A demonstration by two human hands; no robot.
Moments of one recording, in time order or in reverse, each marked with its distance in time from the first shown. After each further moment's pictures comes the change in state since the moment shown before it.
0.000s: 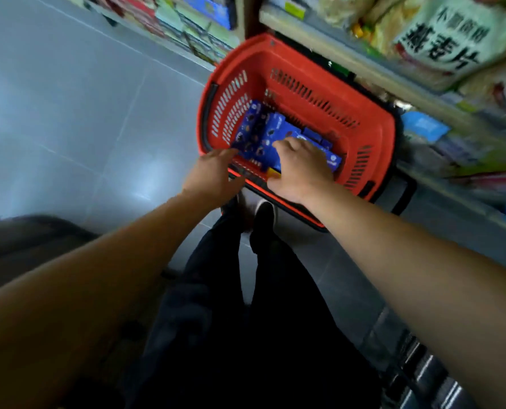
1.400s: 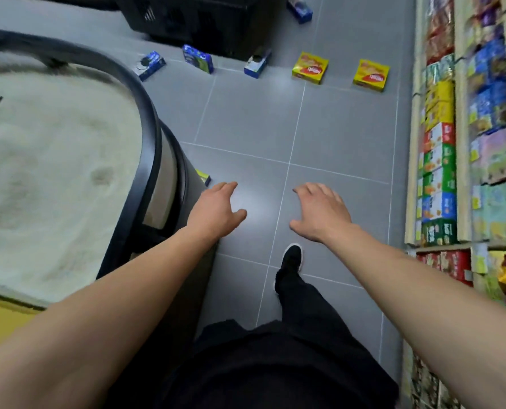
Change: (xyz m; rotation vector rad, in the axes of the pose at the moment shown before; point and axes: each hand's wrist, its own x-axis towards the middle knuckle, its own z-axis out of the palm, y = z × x) left_hand -0.250 -0.612 -0.324 -0.525 0.727 -1.042; right_hand 0.219 -0.842 -0.030 -0.714 -0.154 -1.075
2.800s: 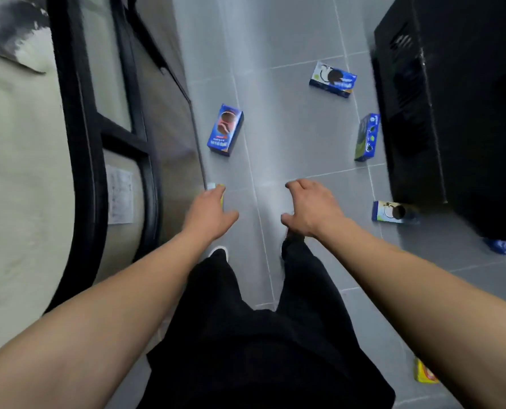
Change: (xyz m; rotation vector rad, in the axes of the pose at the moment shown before) left_hand 0.490 -0.183 -0.202 -0.739 0.265 -1.159; right_hand 0.721 -0.266 -0.239 -0.585 -0.400 -0.936
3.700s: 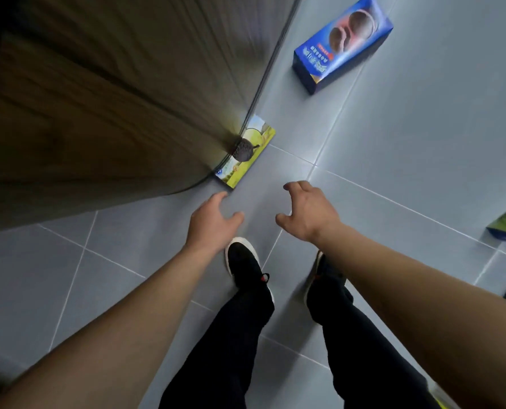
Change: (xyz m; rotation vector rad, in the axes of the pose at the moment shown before) left_hand 0.180 -0.172 0.292 -0.601 0.145 -0.683; right_hand 0.306 -0.004 0.293 -0.159 -0.344 -0.432
